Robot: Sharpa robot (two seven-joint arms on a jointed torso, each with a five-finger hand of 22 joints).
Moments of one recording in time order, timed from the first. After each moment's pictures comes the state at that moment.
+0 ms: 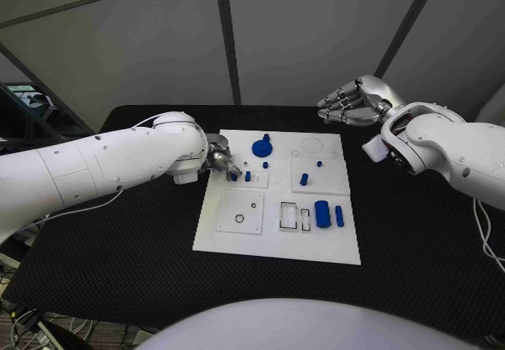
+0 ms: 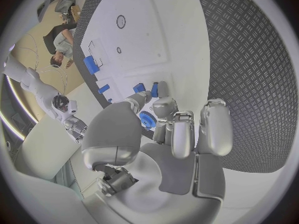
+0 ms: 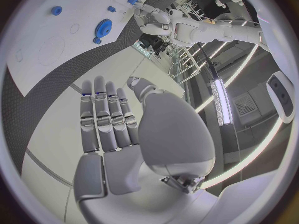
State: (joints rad) left arm 1.28 -0.66 -0.09 1.31 -1.09 0.18 -0.52; left_hand 0.95 -0.11 0.40 0.13 0.42 1.07 0.02 0.52 0.51 1.36 -0.05 1.08 0.91 1.47 -0.09 1.56 1.31 0.07 1.45 0.02 1.35 1.31; right arm 1.22 -0.77 0.07 1.32 -0.85 -0.30 0.17; right_hand 1.39 -0.14 0.30 0.12 0.40 1.02 0.20 0.07 0.07 1.21 0.13 0.07 0.07 1.25 0.09 0.07 0.27 0.18 0.97 0.21 0.26 0.11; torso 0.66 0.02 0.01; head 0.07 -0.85
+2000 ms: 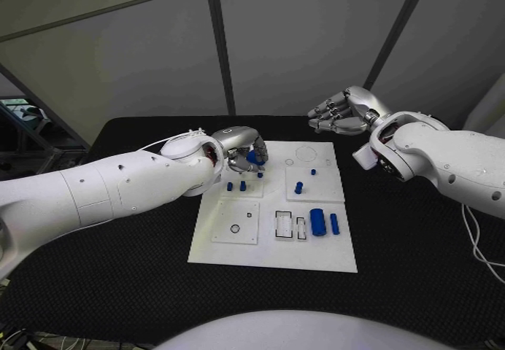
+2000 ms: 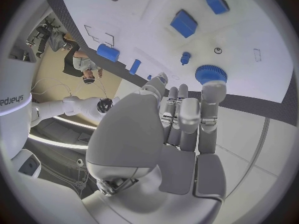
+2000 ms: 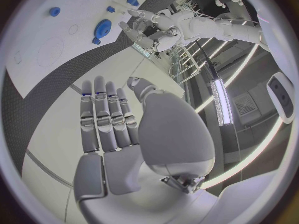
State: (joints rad) left arm 1.24 -0.58 -0.11 1.27 -1.38 -0.28 0.04; left_hand 1.48 -0.16 0.21 0.16 0.19 0.95 0.11 0.21 0.19 0.98 0.08 0.38 0.14 1.39 0.00 1.22 0.96 0.17 1.30 0.10 0.83 1.12; right arm 1.22 -0.76 0.07 1.32 -0.85 -0.30 0.16; right_hand 1.39 -0.14 0.30 0.12 0.40 1.01 0.20 0.07 0.07 1.21 0.13 0.07 0.07 1.25 0.09 0.07 0.26 0.18 0.97 0.21 0.26 0.11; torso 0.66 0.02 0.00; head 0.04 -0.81
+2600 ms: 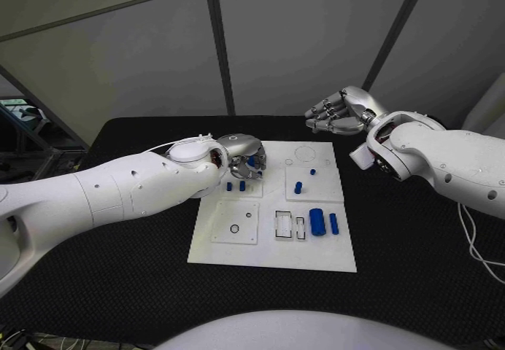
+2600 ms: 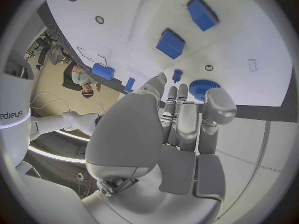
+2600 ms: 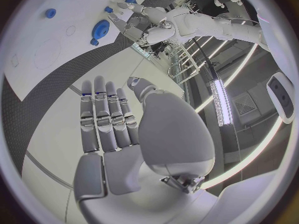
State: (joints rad) left arm 1.22 -0.53 -0.11 1.20 -1.50 -0.22 0.02; left_hand 1.48 -0.17 0.21 0.16 0.19 0.98 0.11 0.19 0.17 1.01 0.08 0.35 0.11 1.45 0.00 1.31 1.05 0.12 1.38 0.10 1.04 1.26; right arm 1.22 -0.75 0.07 1.32 -0.85 -0.29 0.16; right_hand 1.39 -0.14 0.30 0.12 0.40 1.01 0.20 0.07 0.07 1.21 0.13 0.07 0.07 1.25 0.09 0.07 0.26 0.18 0.97 0.21 0.26 0.11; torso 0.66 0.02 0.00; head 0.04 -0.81
